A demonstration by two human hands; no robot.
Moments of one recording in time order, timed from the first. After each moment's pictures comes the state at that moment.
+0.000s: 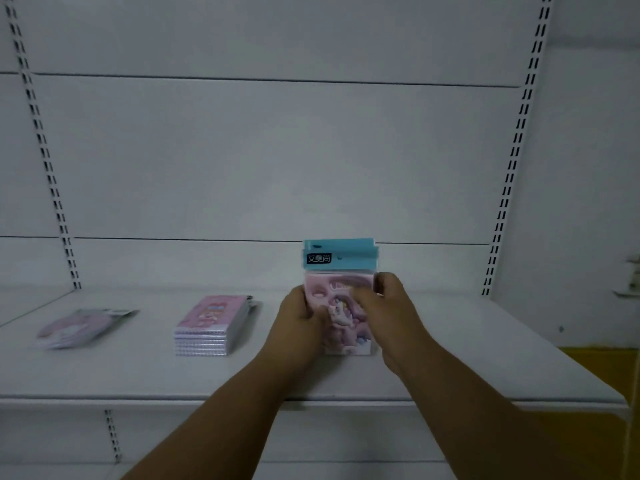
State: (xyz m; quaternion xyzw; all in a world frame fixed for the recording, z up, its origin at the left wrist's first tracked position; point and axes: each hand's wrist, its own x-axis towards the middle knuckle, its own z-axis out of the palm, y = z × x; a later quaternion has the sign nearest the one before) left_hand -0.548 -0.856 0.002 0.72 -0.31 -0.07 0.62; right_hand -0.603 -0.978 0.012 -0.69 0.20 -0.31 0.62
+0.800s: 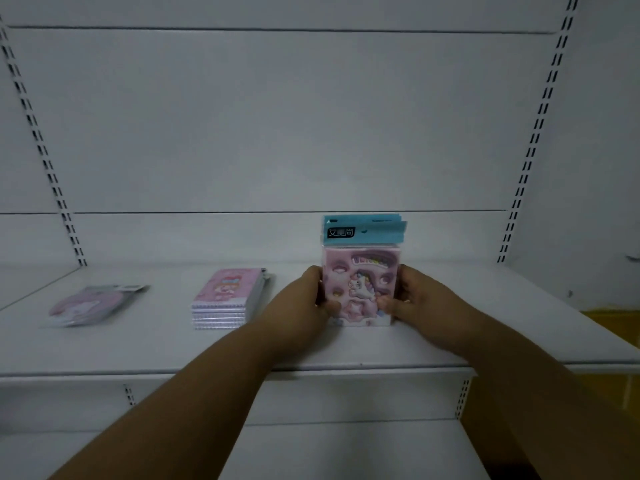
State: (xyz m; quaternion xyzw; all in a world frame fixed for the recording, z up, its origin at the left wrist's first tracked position) left_hand -0.516 -0.825 -0.004 0.83 -0.40 -0.07 0.38; right_hand -0.627 -1.010 -0.011 -0.88 0.12 -0.16 0.43
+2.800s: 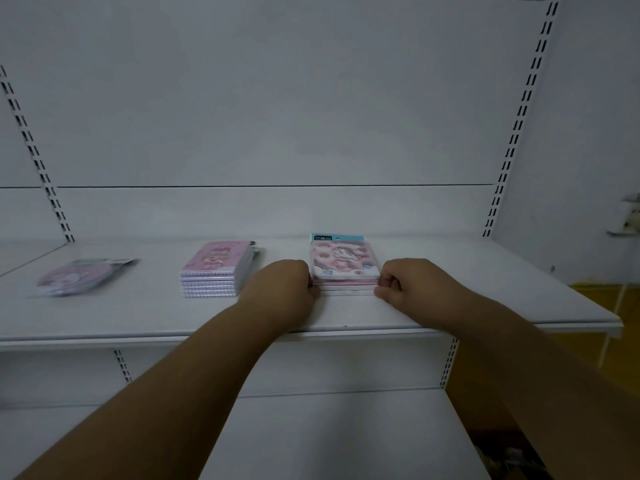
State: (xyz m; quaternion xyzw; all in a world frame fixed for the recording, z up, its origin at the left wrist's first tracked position) left_hand -0.522 -0.828 -0.016 0.92 -0.36 0.08 0.12; right_hand -0.644 -1.009 -0.017 -0.97 0.12 -0.16 0.10
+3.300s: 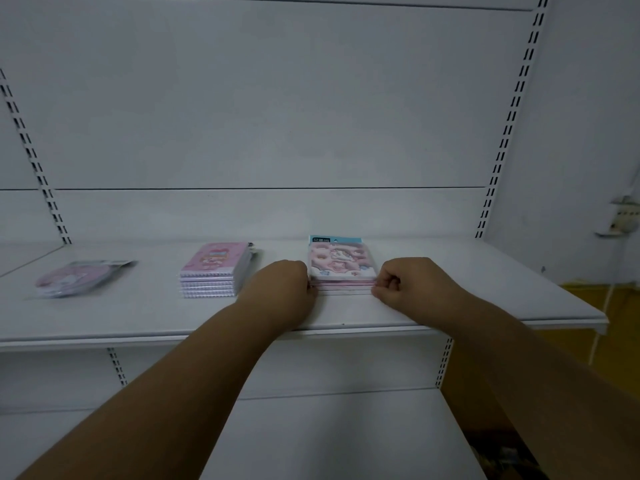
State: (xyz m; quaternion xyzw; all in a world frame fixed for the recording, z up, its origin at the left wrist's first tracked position) left_hand -0.525 -0.825 -0.013 0.92 -0.37 0.09 0.11; right_hand -0.650 -1.008 -0.019 -0.96 0.13 -0.20 0.14
